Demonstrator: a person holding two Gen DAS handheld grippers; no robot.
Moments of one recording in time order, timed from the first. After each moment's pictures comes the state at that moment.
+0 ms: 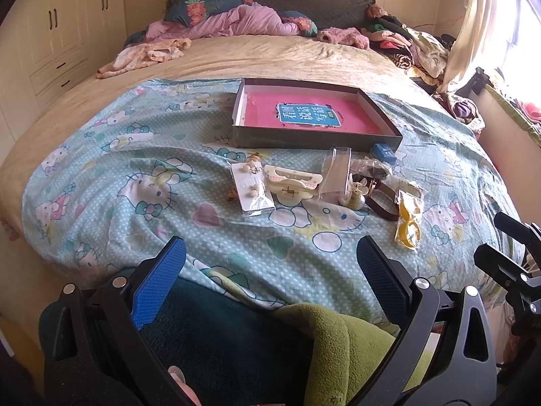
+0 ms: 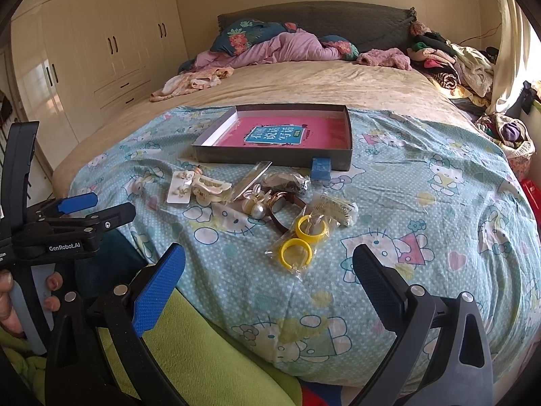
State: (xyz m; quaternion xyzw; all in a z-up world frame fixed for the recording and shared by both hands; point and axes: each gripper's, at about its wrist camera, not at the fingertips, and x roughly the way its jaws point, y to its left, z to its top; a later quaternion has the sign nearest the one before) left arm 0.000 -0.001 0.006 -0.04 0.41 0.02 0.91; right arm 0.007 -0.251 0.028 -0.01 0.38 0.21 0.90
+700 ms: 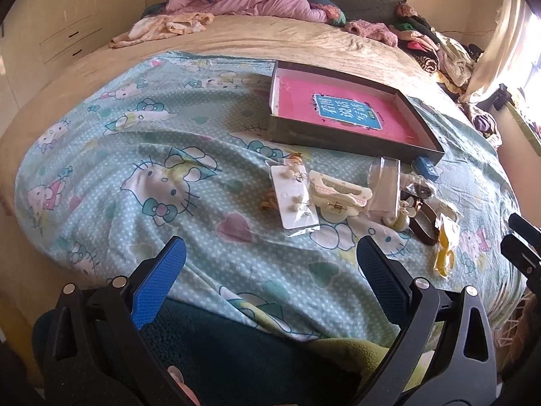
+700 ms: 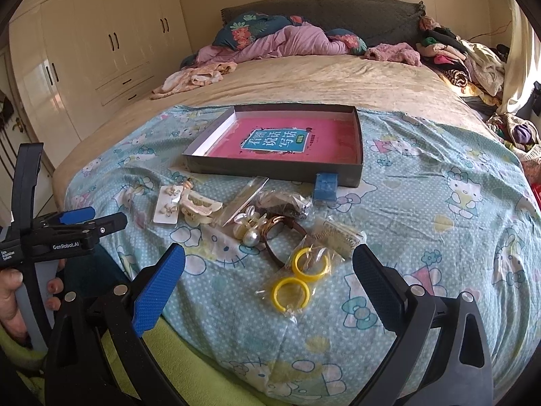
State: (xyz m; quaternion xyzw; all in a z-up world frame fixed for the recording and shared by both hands) left arm 0.048 0.044 -0.026 -0.09 0.44 0.05 0.89; right arm 0.073 -0.242 0.022 -0.01 0.39 0.22 0.89
